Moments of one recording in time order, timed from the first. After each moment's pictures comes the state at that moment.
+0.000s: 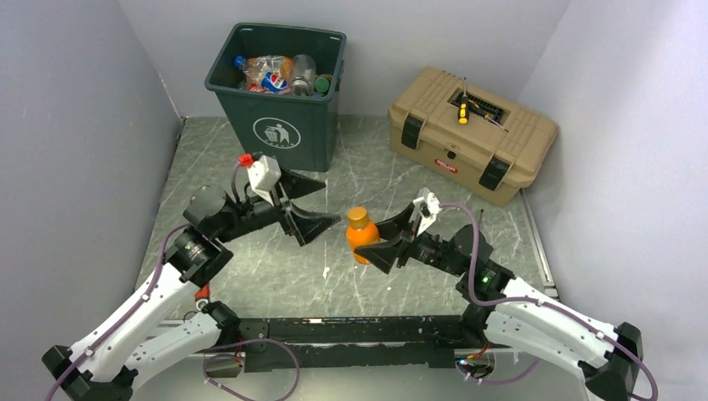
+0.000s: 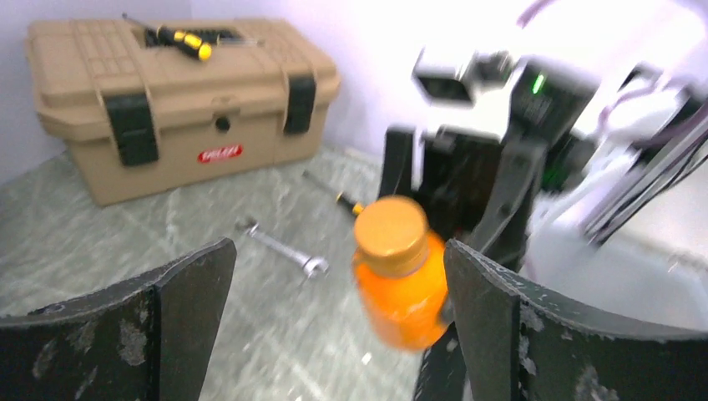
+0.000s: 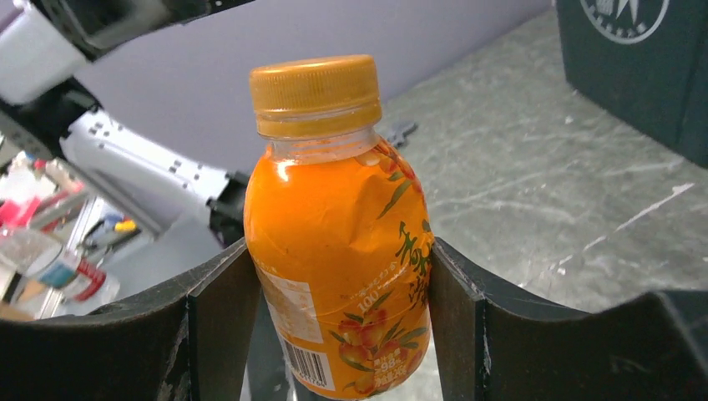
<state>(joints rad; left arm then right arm) -0.68 0.79 0.89 -0.02 0.54 -0.19 0.91 0.66 0.52 0.22 -0.30 0.41</state>
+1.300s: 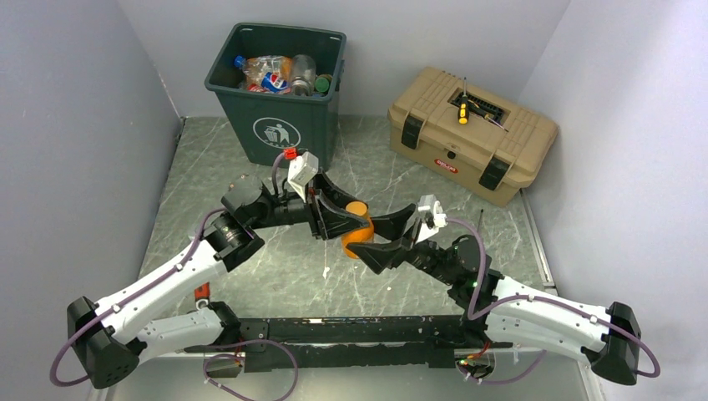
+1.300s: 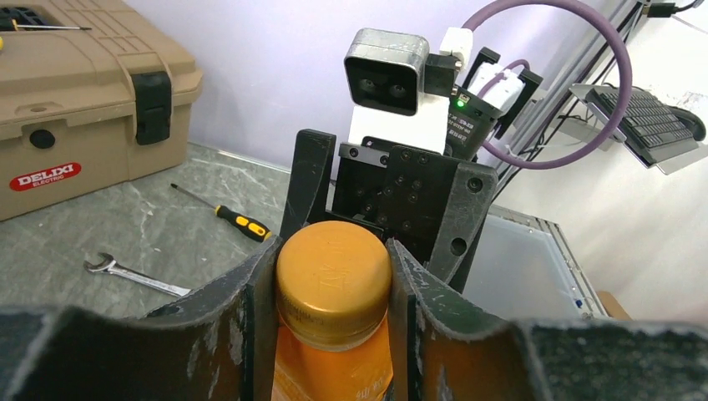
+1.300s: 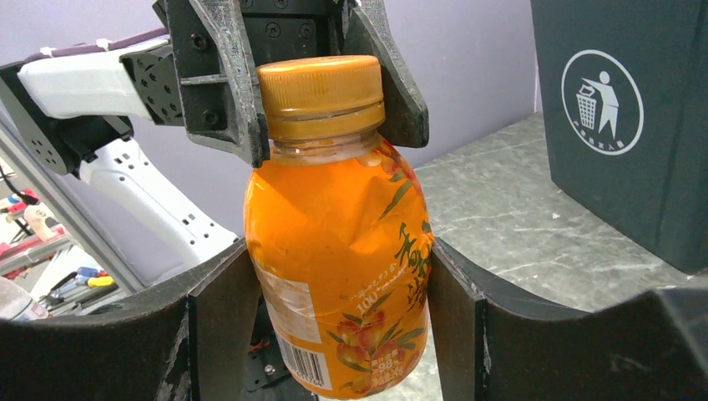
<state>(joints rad) -0.81 1.02 0.93 0.30 0.68 -0.45 1.07 0.72 0.44 0.61 -0.06 0.33</state>
